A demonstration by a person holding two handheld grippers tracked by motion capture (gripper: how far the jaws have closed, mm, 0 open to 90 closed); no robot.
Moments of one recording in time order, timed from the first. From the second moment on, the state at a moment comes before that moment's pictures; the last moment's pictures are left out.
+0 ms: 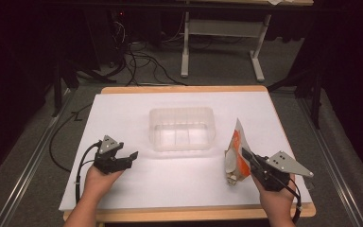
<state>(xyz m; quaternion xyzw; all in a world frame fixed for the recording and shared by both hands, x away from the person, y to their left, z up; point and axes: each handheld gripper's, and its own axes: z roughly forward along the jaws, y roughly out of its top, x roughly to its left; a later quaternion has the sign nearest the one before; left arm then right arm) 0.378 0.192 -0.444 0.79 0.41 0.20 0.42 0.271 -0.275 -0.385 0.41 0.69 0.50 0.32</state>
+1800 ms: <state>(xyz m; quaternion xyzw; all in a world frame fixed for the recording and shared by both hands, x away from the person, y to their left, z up) 0.376 0.194 -0.442 0.78 0.40 0.20 0.43 0.275 -0.260 -0.324 0.39 0.66 0.54 0.33</state>
